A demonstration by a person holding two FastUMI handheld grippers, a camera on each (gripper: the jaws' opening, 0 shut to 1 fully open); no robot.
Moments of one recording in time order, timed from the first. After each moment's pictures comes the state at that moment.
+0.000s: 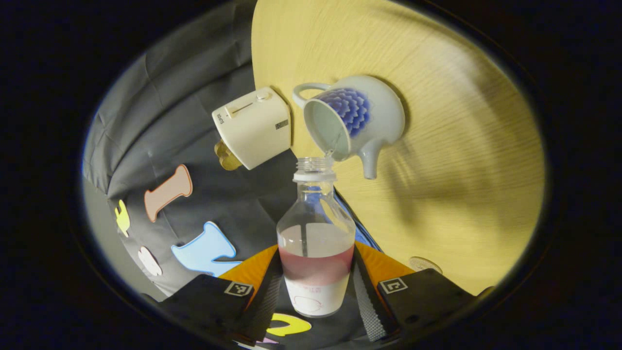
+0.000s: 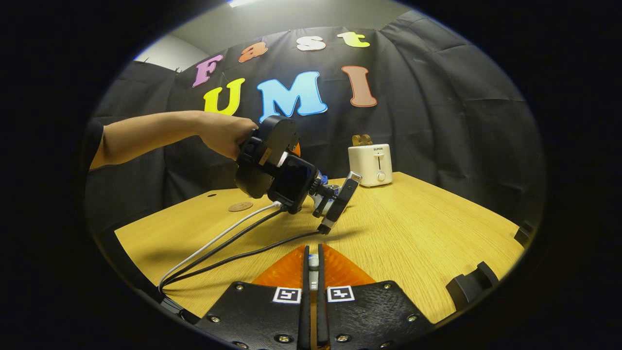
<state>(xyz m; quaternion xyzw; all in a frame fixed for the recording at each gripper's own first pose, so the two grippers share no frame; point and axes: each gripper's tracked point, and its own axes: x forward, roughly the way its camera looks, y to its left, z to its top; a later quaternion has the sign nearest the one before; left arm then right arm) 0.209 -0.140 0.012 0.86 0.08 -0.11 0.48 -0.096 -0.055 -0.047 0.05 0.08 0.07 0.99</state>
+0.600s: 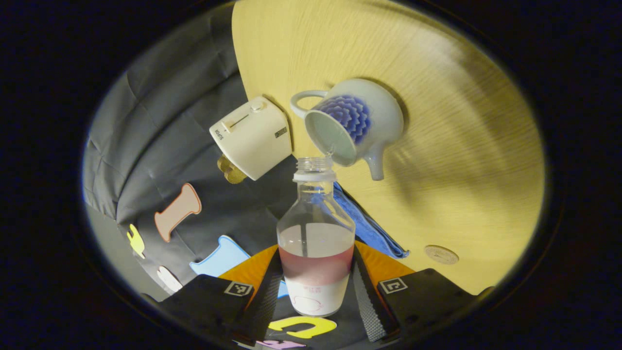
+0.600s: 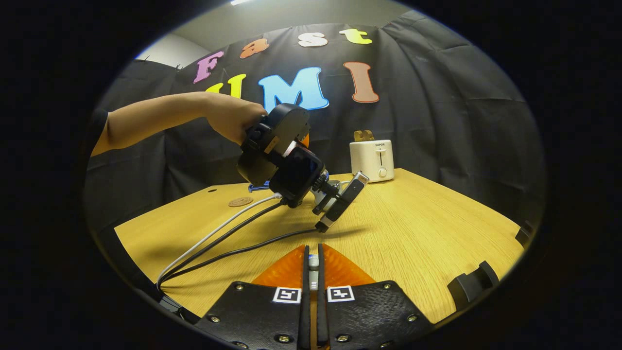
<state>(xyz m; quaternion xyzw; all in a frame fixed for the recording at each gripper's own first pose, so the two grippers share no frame) 0.209 -0.156 0.020 0.89 0.07 -0.11 0.43 -0.094 -0.056 -0.053 0.05 0.09 0.07 0.99</state>
